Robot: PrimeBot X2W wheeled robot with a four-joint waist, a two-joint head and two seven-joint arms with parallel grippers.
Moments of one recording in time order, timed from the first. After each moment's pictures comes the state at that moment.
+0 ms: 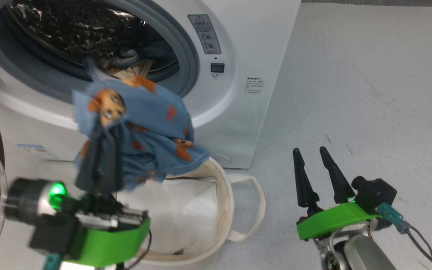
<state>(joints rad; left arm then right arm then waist) -0.22 0.13 -0.18 -0.31 -0.04 0.12 -0.26 -0.20 -0.05 0.28 0.19 0.38 0.13 -0.25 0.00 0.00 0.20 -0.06</state>
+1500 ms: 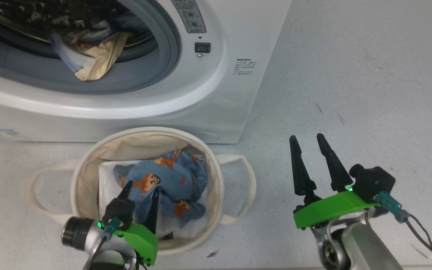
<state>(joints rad) -0.38 0.06 -0.25 0.73 -0.03 0.03 -0.26 -0.25 -0.05 0.29 0.20 0.38 0.13 -0.25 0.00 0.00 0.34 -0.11</state>
